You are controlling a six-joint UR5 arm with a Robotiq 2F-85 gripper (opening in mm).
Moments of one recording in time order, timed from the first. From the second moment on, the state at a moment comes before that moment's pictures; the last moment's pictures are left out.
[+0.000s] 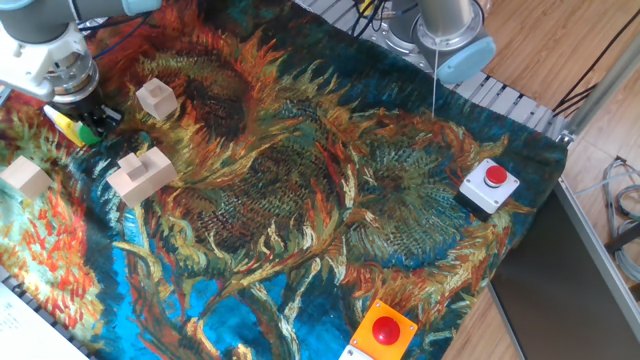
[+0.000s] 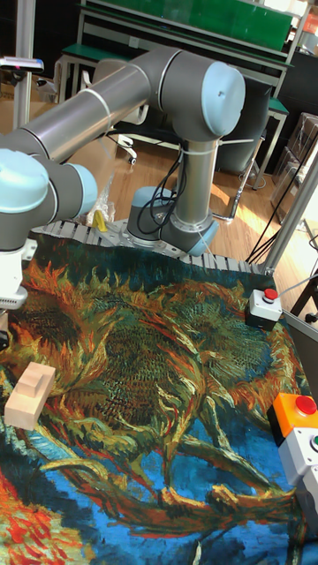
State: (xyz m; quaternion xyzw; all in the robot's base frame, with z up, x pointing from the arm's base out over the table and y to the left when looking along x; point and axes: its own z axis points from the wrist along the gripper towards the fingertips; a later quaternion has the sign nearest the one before) arm 0.627 -0.314 0.040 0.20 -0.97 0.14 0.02
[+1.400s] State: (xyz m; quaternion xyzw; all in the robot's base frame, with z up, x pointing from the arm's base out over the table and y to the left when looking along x) arm 0.636 -0.280 0.038 0.20 -0.98 0.10 0.01
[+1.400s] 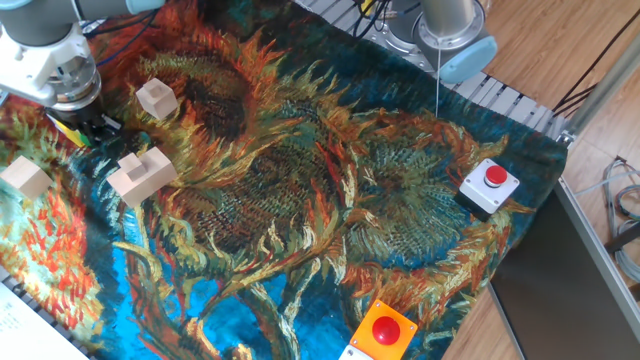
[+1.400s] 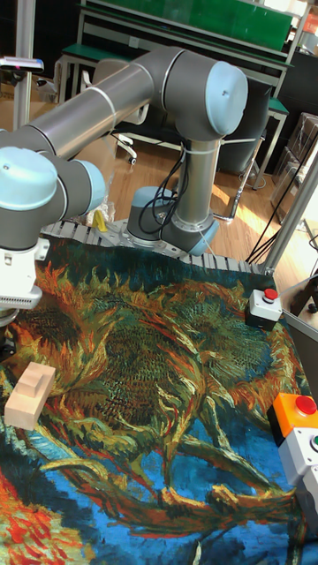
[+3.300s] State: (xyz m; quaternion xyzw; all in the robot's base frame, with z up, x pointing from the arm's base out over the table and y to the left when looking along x) arm 0.628 -0.292 0.035 0.20 -0.97 0.12 0.01
